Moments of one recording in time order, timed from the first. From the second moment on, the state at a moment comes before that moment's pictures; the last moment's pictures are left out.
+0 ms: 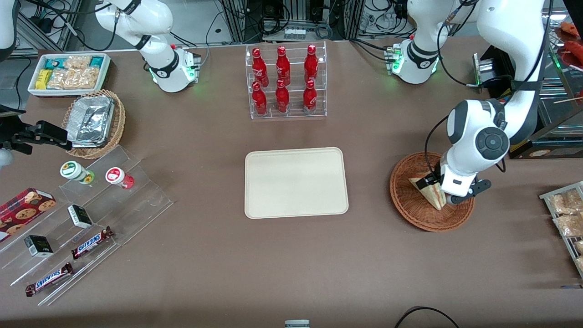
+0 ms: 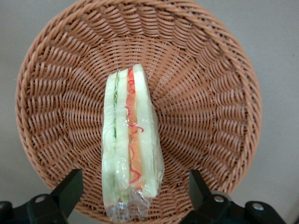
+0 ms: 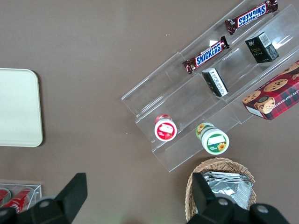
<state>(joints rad) -0.16 0.24 0.03 -2.14 0.04 2.30 -0.59</state>
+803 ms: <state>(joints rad) -0.16 0.24 0.03 -2.23 0.04 2.43 -0.62</state>
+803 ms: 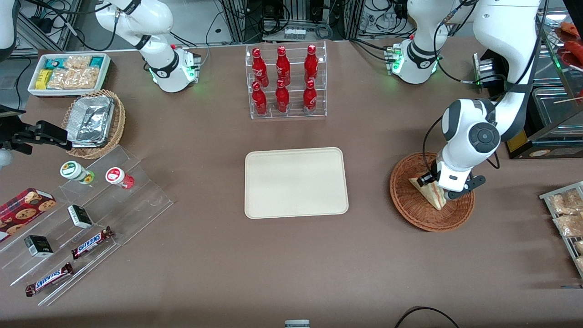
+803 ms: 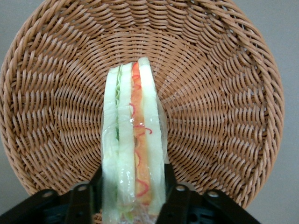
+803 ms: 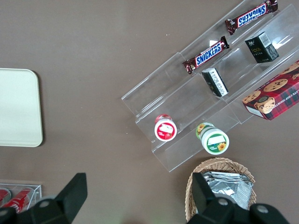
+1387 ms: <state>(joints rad) -0.16 0.18 0.02 -2.10 0.04 2.18 -0.62</state>
